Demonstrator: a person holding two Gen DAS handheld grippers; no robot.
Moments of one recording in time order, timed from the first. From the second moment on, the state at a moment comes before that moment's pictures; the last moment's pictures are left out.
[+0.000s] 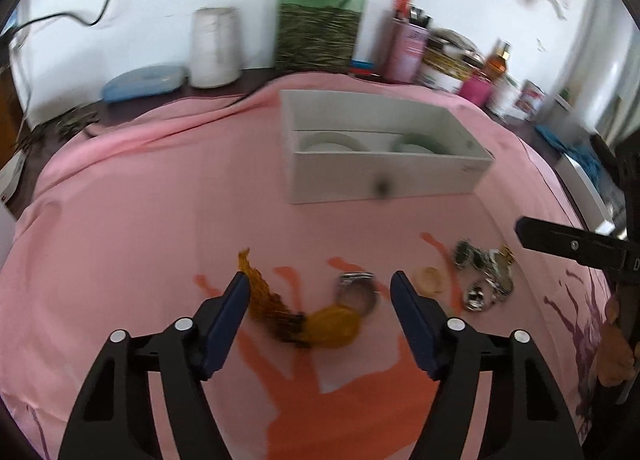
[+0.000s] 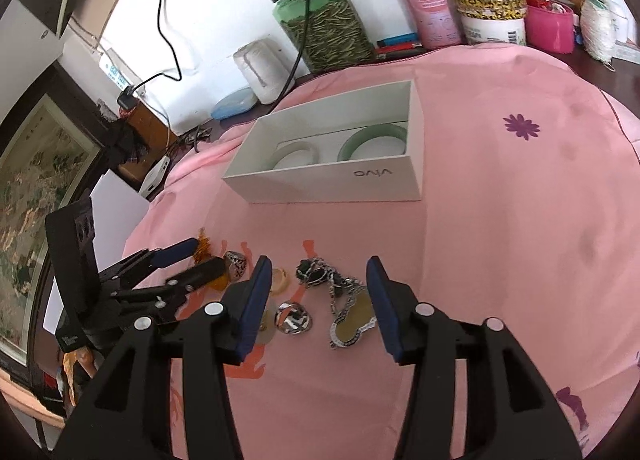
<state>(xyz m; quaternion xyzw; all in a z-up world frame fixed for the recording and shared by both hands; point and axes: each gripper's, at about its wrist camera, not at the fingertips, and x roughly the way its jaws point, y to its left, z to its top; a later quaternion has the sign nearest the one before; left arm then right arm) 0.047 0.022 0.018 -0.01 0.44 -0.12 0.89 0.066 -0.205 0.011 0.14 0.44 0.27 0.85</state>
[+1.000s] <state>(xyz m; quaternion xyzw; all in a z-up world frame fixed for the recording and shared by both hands) 0.054 0.020 0.010 -0.06 0.47 -0.17 0.86 0.052 -0.183 0.013 0.09 0.45 0.32 0.83</state>
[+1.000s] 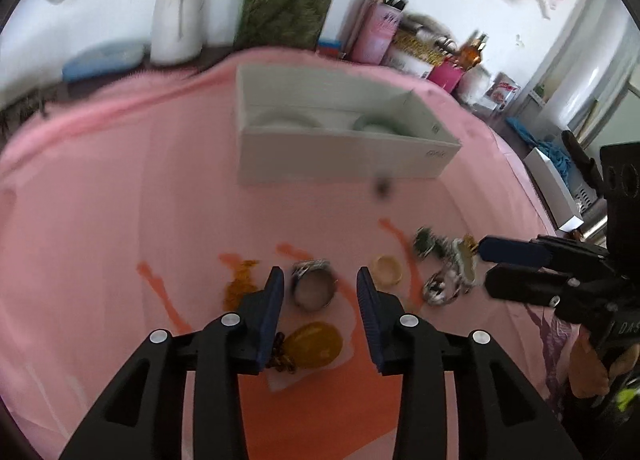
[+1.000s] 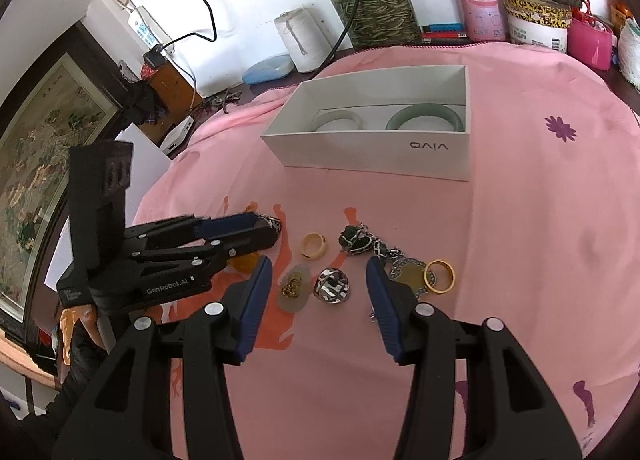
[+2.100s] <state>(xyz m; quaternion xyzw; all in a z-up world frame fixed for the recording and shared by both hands) 0.056 0.018 0.007 -0.04 0.46 -0.13 0.88 0.046 -0.161 0.000 0.04 0.47 0.33 0.82</state>
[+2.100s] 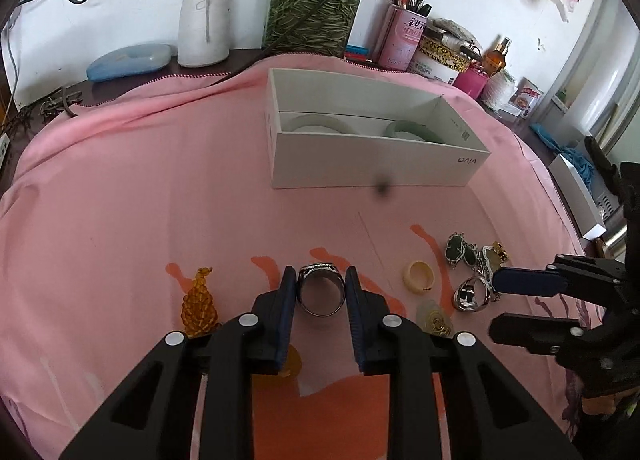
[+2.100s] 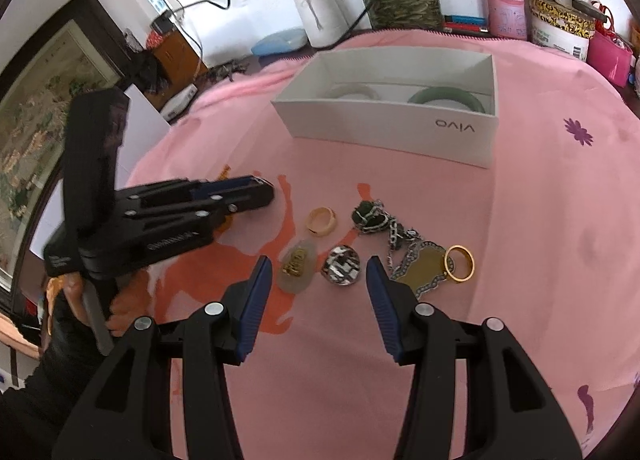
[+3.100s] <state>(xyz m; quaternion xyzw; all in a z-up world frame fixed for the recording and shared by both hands) 0.055 0.013 0.006 -0.03 0.46 -0.13 0.88 0.044 -0.148 -0.010 -0.06 0.44 0.25 0.86</state>
